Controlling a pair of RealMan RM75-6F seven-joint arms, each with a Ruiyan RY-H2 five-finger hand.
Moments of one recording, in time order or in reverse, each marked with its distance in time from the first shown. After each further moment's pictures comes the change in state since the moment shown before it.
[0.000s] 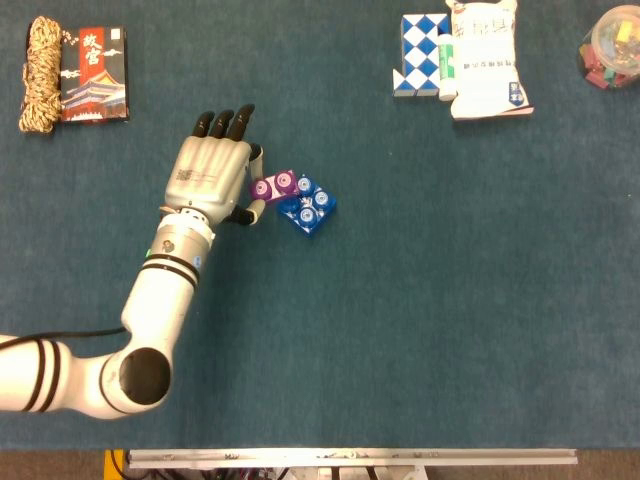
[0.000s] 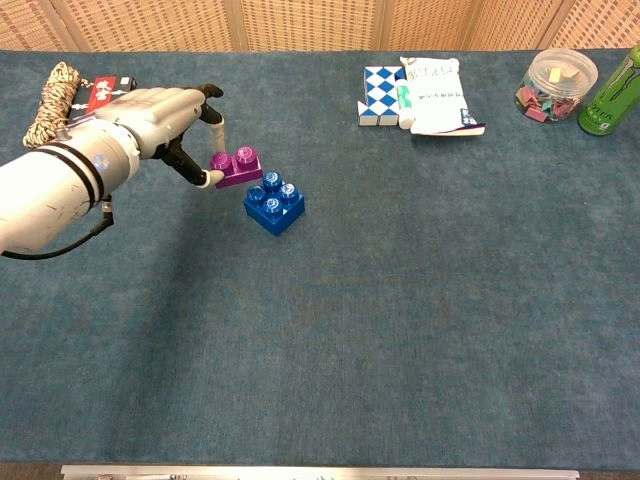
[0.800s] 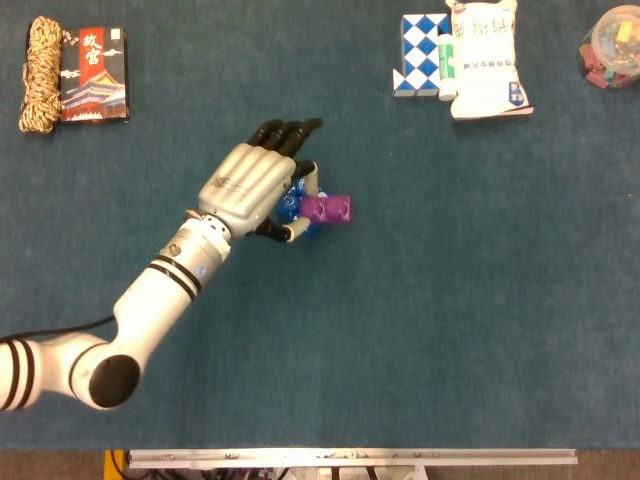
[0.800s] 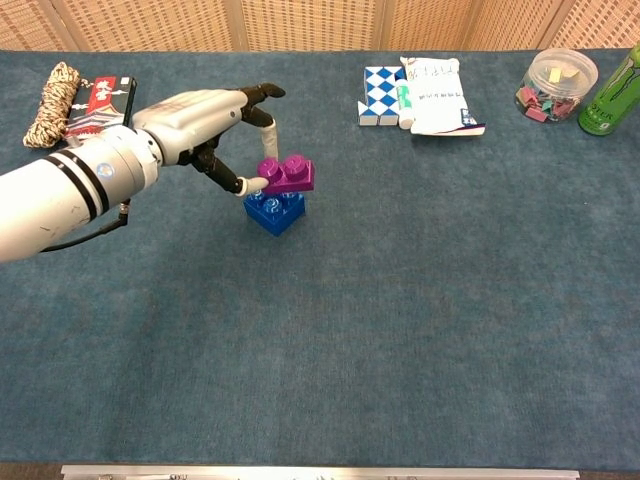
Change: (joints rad) left arm 0.086 0.045 0.049 0.117 0.538 -0.294 -0.433; right arm 0.000 0.009 0.005 0.009 0.017 -0.013 0.025
